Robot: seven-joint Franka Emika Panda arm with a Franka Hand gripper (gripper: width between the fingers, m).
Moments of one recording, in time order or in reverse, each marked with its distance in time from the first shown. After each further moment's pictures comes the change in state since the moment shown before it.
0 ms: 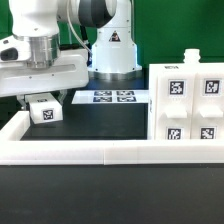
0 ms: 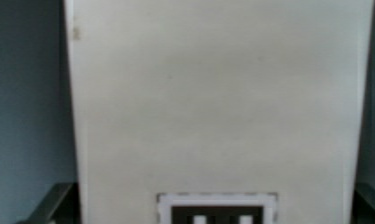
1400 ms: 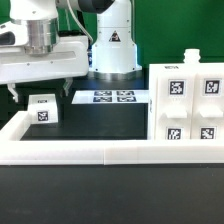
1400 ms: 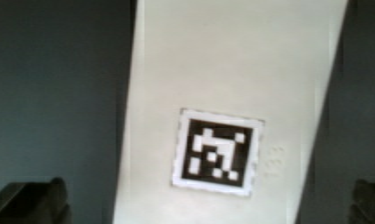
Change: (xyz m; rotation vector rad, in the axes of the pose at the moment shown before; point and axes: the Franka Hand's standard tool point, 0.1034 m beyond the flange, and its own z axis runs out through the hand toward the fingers) arm 0.009 0.006 -0.026 0.001 0.018 0.006
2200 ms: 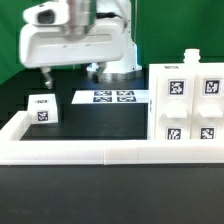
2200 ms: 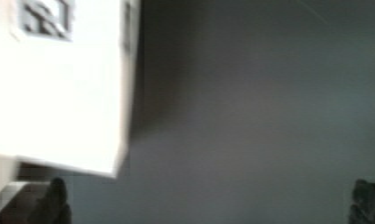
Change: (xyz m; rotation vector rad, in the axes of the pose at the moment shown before) arm 0.028 -0.048 -0.033 -0.013 0.042 -0.008
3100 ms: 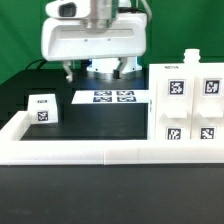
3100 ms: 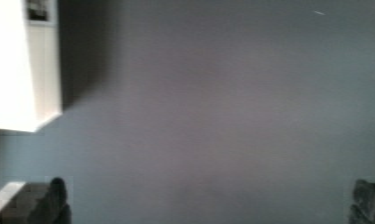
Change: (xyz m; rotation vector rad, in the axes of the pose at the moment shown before) arm 0.025 -0.036 -0.017 -0.011 0.024 0.047
